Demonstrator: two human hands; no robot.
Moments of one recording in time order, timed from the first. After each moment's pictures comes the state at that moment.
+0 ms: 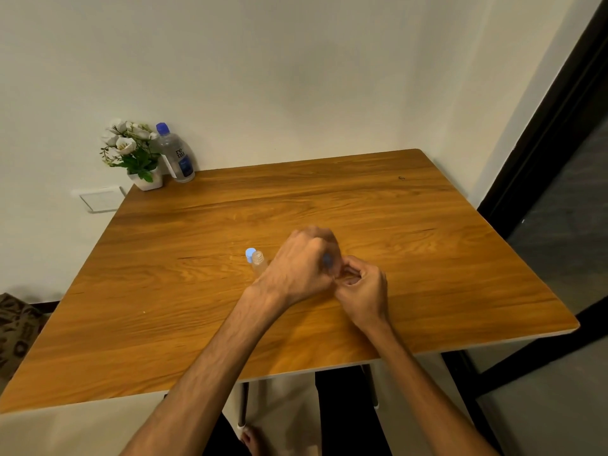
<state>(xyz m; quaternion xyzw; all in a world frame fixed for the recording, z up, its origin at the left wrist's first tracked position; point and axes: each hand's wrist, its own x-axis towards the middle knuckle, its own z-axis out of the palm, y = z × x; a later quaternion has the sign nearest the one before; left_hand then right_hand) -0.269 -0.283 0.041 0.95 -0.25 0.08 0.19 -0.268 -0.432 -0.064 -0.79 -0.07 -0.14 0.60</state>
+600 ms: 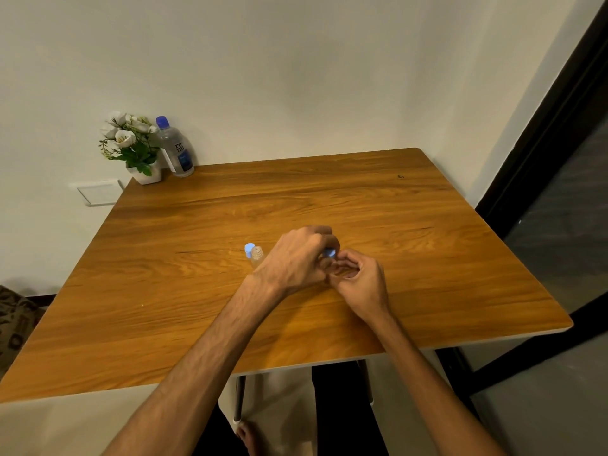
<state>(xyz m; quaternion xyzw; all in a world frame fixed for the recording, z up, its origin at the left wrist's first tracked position) -0.259 -0.280 0.035 0.95 -0.28 0.08 0.14 -0.259 -0.440 -0.062 -0.80 -0.08 -0.07 0.58</state>
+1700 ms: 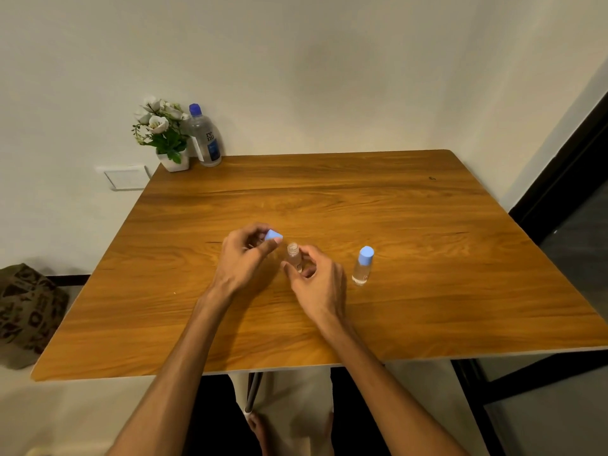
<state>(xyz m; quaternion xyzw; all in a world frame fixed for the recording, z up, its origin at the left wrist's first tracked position) -0.271 -0.141 -0.018 0.85 0.04 0.13 0.50 -0.283 -0.307 -0.053 -0.87 -0.05 -0.13 0.47</state>
